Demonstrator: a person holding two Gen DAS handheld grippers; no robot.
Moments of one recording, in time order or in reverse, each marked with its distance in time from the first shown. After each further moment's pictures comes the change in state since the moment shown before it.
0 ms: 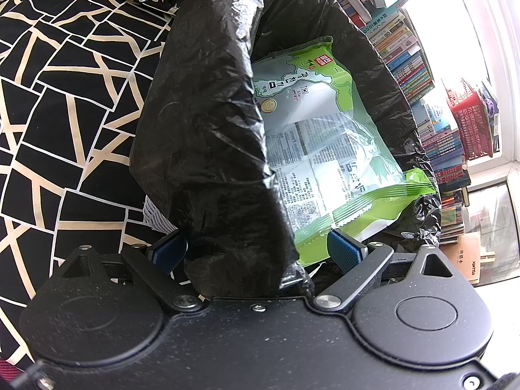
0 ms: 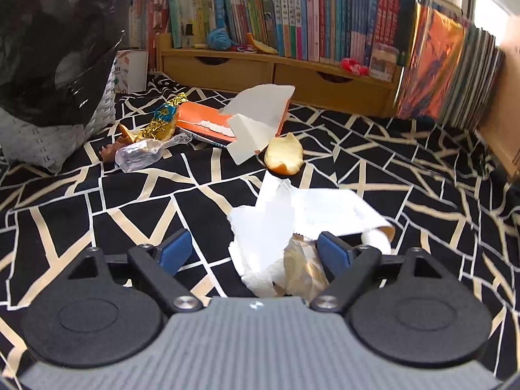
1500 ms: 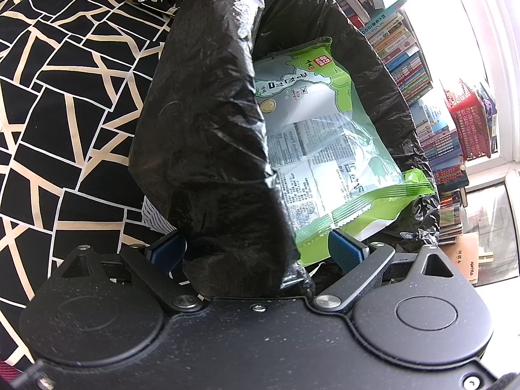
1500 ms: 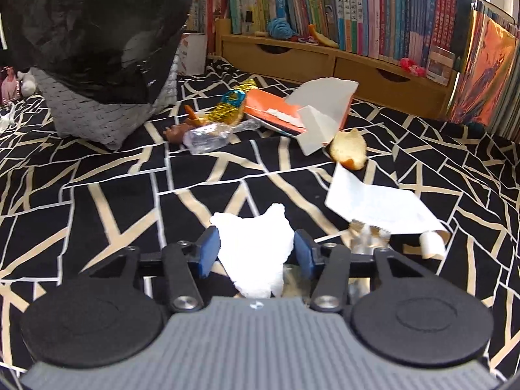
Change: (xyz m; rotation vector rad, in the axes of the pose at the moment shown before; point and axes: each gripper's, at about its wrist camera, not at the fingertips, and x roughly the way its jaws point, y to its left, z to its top) left arm 0.000 0.000 0.000 -0.004 -0.002 -0.006; right arm -0.010 0.028 0.000 -0.082 0.047 0.177
